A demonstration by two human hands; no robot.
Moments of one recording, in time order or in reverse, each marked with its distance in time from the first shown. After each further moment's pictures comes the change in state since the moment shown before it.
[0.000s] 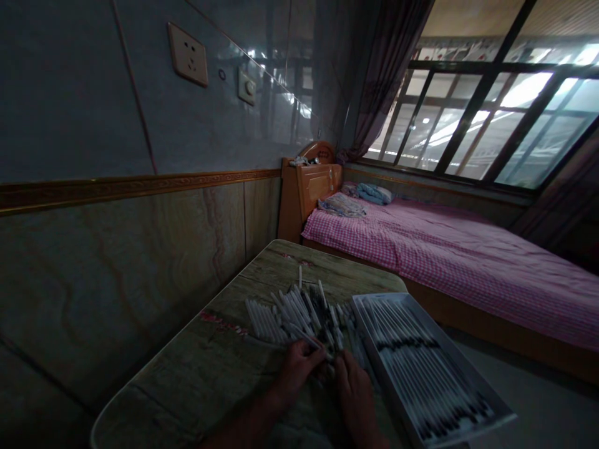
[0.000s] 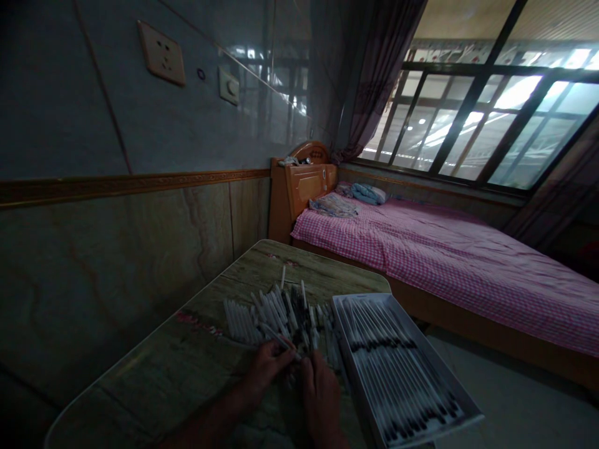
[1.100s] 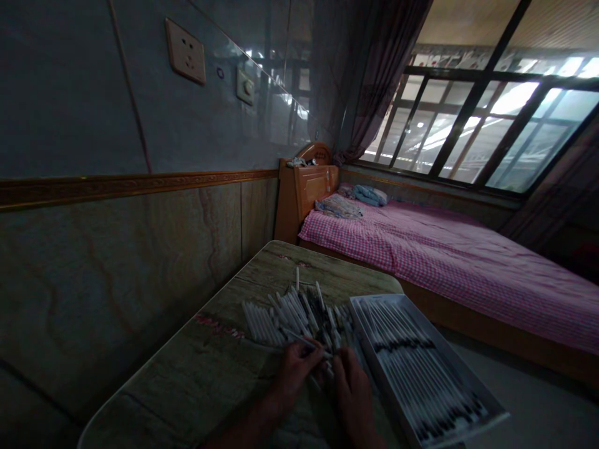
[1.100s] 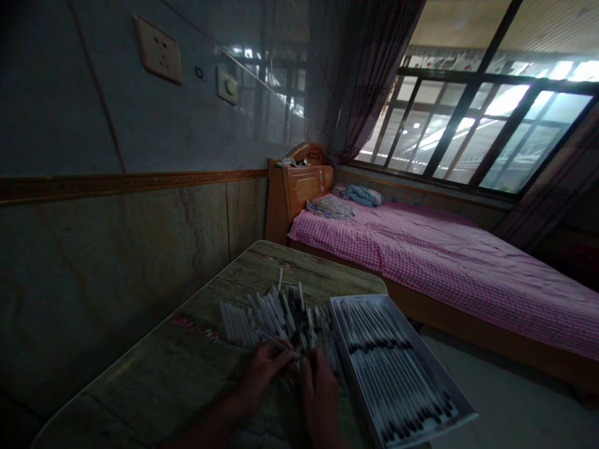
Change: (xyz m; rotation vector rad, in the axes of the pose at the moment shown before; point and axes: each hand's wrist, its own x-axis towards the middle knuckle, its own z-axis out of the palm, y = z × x) left_hand 0.000 -0.001 0.002 -0.138 0.038 0.003; right_hand 0.002 -0.002 -0.002 0.058 -0.005 0.115
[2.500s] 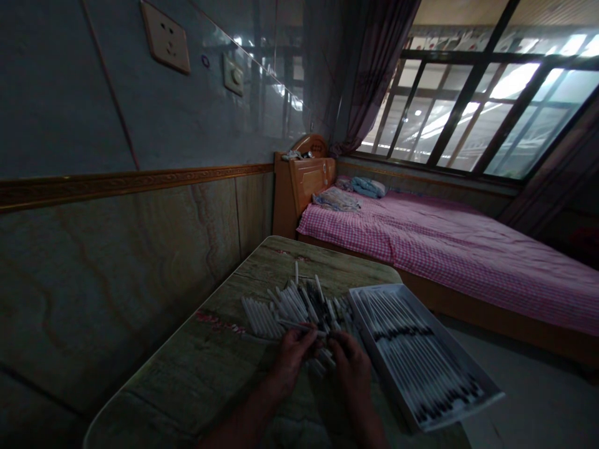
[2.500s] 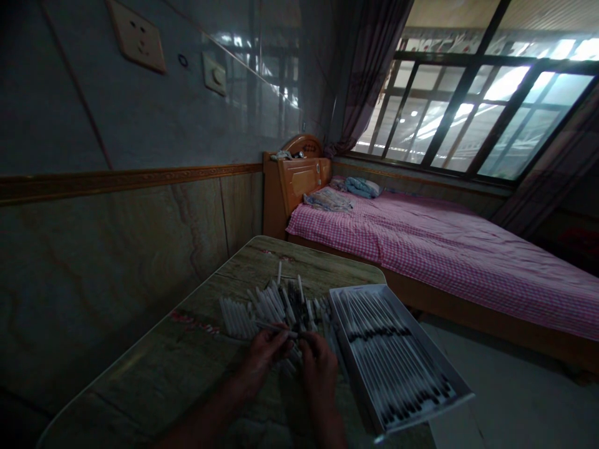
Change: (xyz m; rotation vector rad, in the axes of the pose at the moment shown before) left_hand 0.010 0.004 -0.007 -0.149 0.068 -0.060; right_hand 0.022 -0.028 -0.004 0.436 0.107 0.248
